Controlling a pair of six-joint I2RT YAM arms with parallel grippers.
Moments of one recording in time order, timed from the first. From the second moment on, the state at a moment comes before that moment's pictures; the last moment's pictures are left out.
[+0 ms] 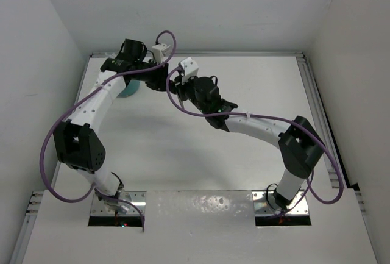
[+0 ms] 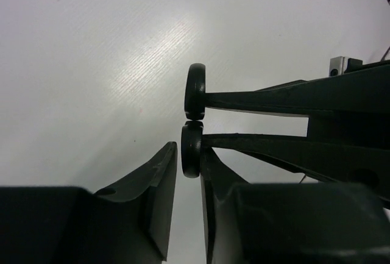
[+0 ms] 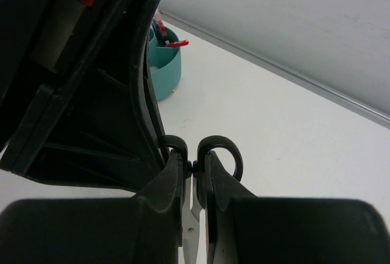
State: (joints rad) left arm -0.23 1.64 1.58 -0.80 0.66 0.13; right arm 0.83 1.73 1.19 0.45 0.20 0.00
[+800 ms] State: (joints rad) left arm -0.04 1.63 1.57 -0.80 0.51 0.19; right arm 0.84 1.62 1.03 0.52 0.21 0.00
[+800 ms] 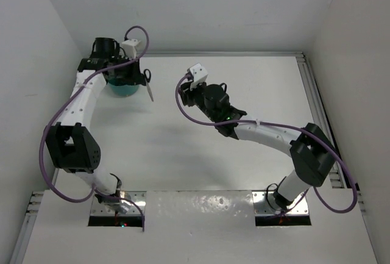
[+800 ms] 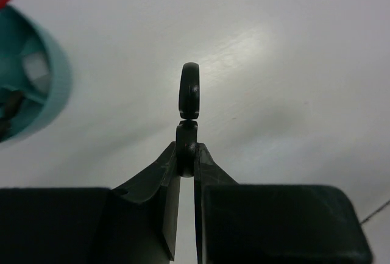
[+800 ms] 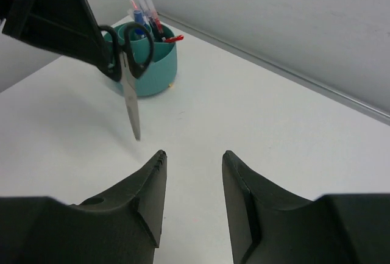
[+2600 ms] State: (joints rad) left arm 0.46 1.71 1.59 -0.35 0.72 0.39; right arm 0.84 1.52 0.93 0.41 0.17 0.00
